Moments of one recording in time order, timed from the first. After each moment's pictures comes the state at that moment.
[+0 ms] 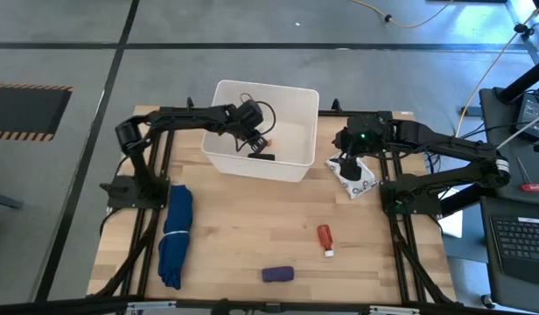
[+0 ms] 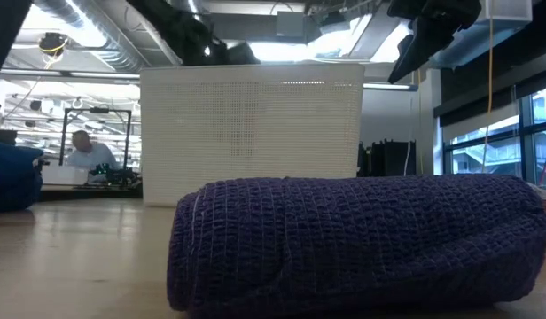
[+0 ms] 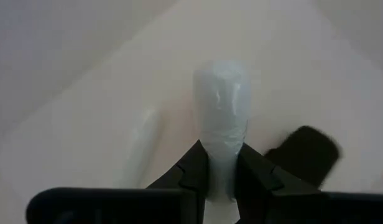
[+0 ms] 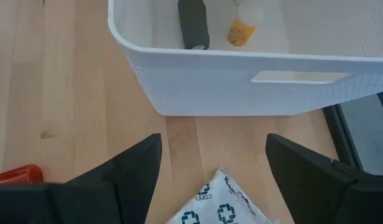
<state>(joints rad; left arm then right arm) 0.50 1.78 1.24 -0.47 -0.03 -0.25 -0.26 1.06 1.07 -0.88 0.05 -0.16</state>
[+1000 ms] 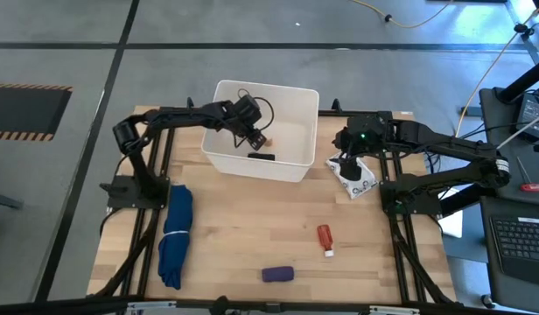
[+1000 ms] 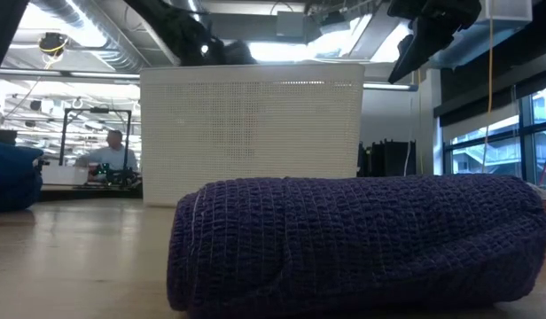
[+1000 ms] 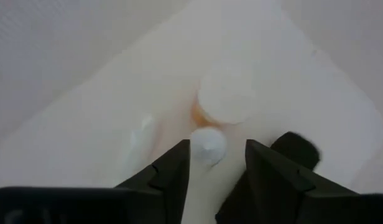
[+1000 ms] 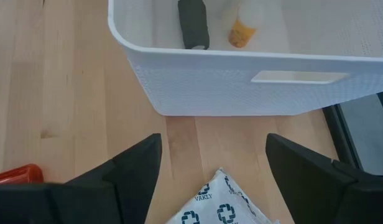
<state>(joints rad) 0.54 1.74 1.24 -0.47 0.04 -0.25 -0.26 1.06 1.07 -0.88 0.05 -0.16</state>
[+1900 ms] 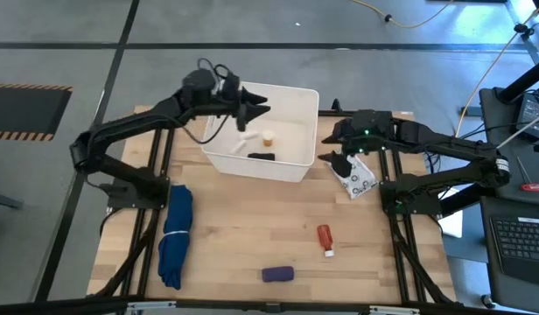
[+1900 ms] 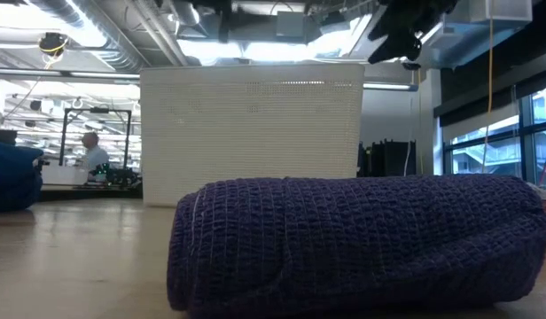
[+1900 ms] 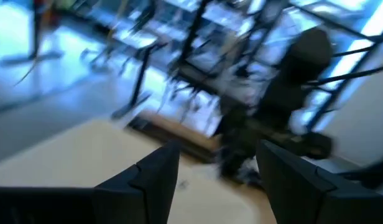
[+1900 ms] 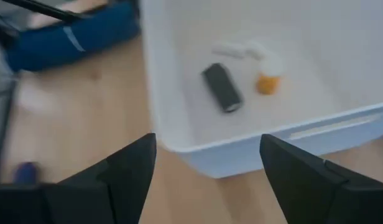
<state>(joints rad) 0.49 1.32 1.24 -0.01 0.32 -0.35 -0.23 1.06 1.07 -0.66 -0.07 0.18</state>
